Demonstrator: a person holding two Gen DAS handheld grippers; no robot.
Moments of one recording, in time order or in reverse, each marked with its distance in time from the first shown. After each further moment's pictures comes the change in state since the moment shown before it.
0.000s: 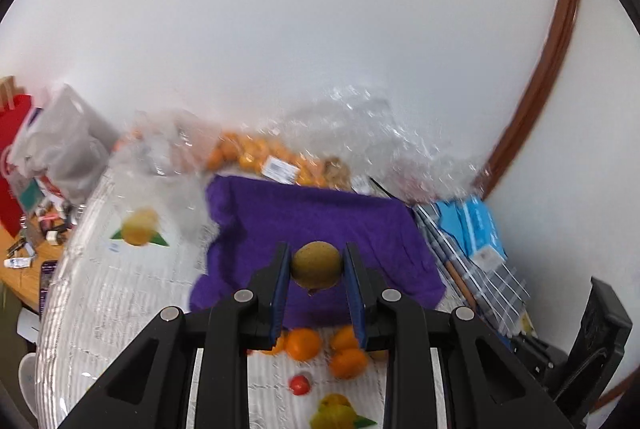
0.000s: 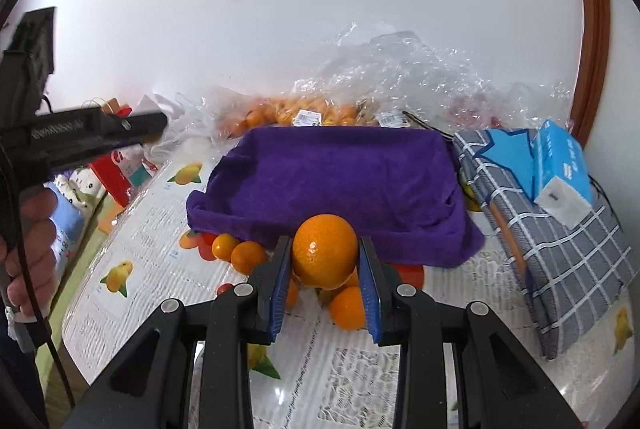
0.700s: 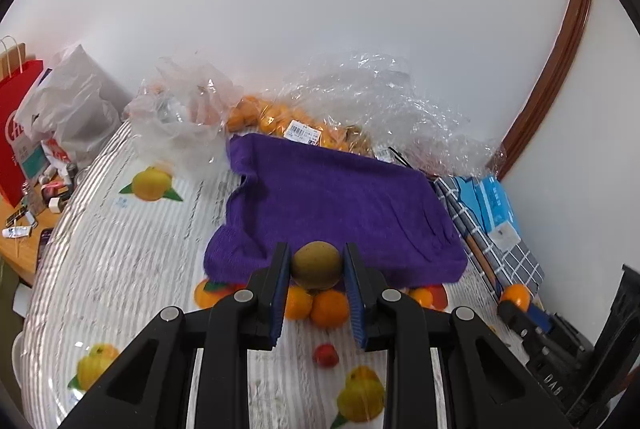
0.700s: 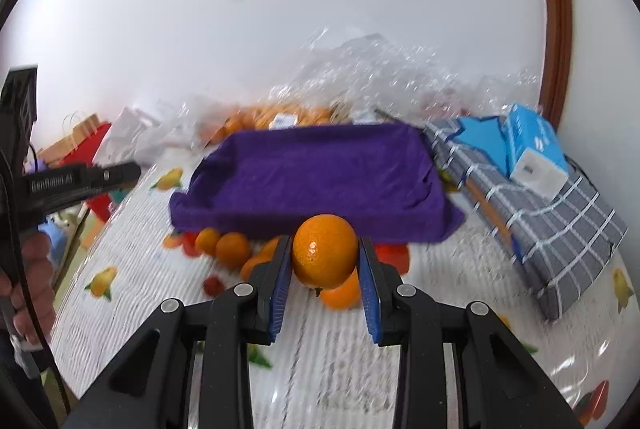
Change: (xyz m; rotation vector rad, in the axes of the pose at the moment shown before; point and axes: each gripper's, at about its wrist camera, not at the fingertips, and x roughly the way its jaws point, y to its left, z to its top) left arm 0.020 0.028 -0.035 -0.026 0.057 0.003; right arm -0.011 -0.007 -0.018 0.067 -0.081 -0.124
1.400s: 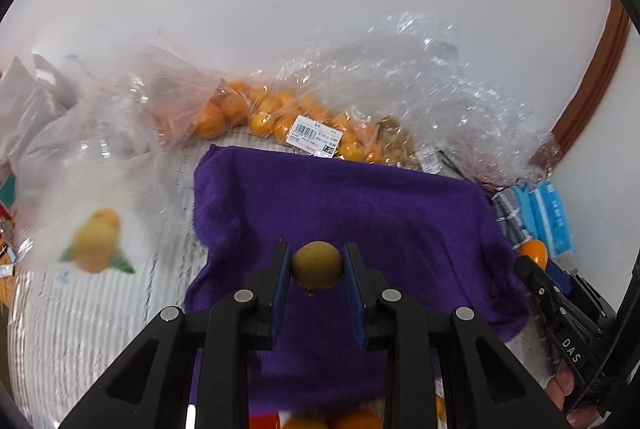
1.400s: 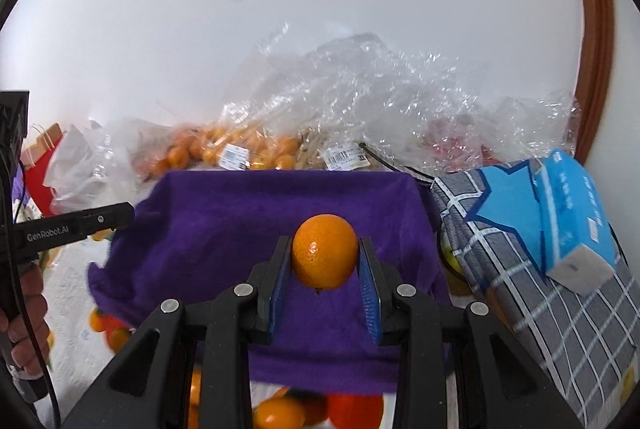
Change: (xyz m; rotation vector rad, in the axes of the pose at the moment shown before) left arm 0.140 0.004 0.062 0.034 0.121 0.078; right arm 0.144 -0.034 0.074 -0.049 0.042 -0.042
